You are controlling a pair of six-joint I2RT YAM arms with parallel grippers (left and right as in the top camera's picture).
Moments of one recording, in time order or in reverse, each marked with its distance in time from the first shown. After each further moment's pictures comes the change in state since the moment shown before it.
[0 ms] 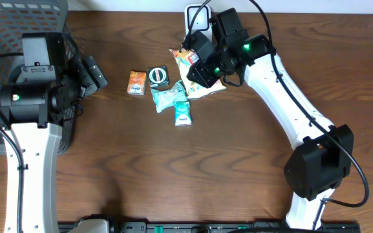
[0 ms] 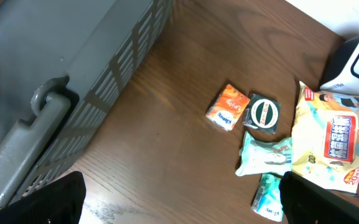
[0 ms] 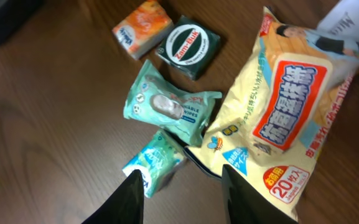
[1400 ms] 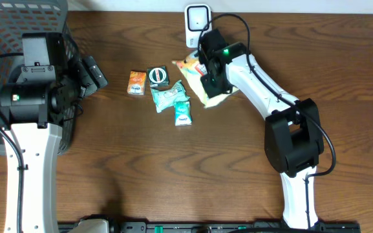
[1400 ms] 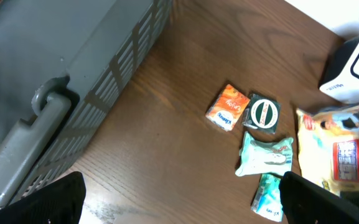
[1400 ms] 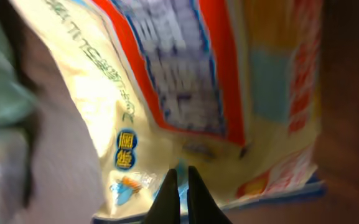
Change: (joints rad) left arm 0.000 0.000 0.000 0.000 0.000 -0.003; right arm 0.003 0.238 0.002 -0.139 0.452 0.294
